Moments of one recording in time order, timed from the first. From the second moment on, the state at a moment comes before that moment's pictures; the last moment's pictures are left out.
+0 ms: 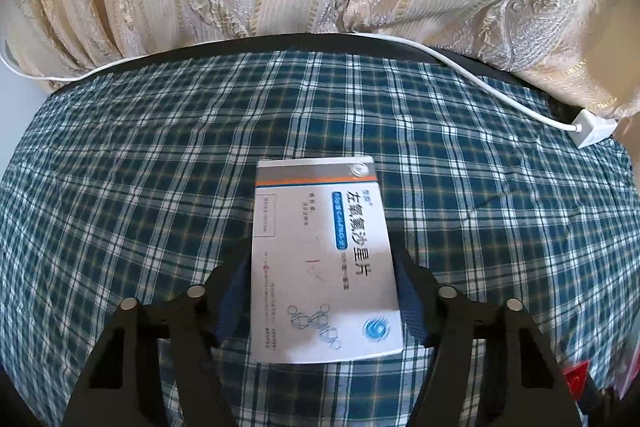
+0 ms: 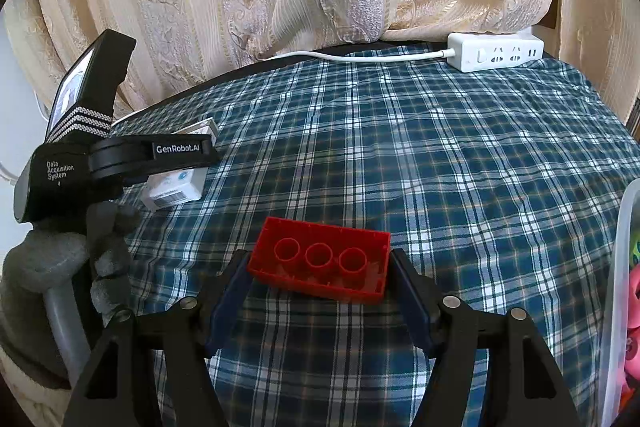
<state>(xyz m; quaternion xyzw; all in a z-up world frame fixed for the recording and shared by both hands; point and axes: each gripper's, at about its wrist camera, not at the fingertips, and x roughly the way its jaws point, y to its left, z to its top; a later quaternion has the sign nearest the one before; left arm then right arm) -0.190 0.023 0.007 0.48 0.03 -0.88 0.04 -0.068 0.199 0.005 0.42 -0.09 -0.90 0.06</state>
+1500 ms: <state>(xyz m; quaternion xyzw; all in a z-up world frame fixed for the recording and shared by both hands) -0.057 0.069 0.082 0.35 -0.03 -0.94 -0.02 -0.051 0.228 0.037 0.34 -0.11 -0.93 0.00</state>
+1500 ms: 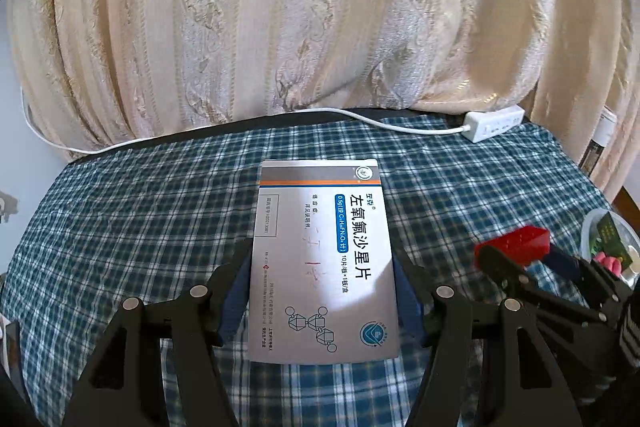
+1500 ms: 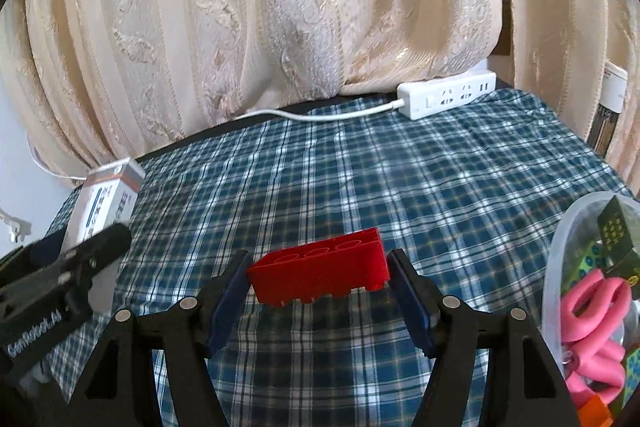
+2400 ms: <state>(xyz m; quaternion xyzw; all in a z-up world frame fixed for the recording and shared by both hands) -0.012 0.101 0.086 0.33 -0.05 -0.94 -0.07 0.018 0.268 0.048 0.27 -0.13 -0.95 -0.09</state>
